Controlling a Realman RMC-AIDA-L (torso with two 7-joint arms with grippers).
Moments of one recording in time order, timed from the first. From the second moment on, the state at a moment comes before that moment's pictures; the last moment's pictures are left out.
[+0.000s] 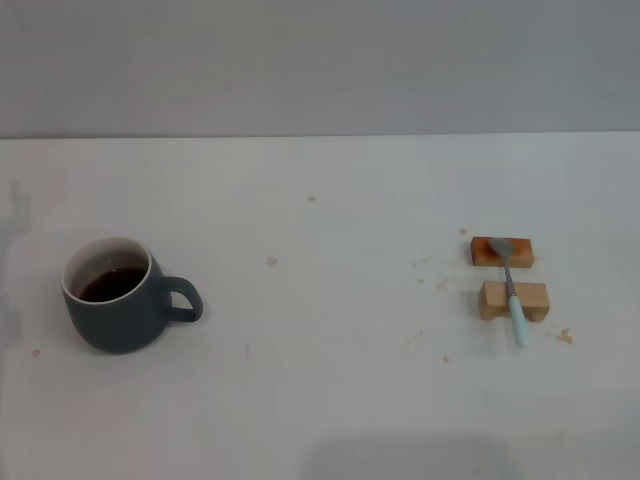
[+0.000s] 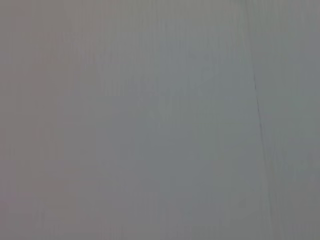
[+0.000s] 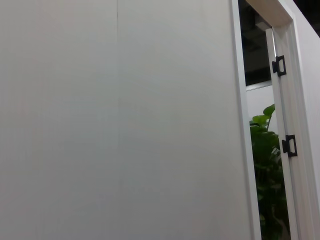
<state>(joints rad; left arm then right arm) -0.30 -2.06 -1.59 -0.43 2.67 1.13 0.05 0.05 2.08 1.75 0.72 -2.27 -1.01 -0.37</state>
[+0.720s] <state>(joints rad) -0.29 -2.07 -1.59 -0.43 2.67 1.13 0.05 0.04 2.08 1.74 0.72 -2.27 -1.01 -0.37</state>
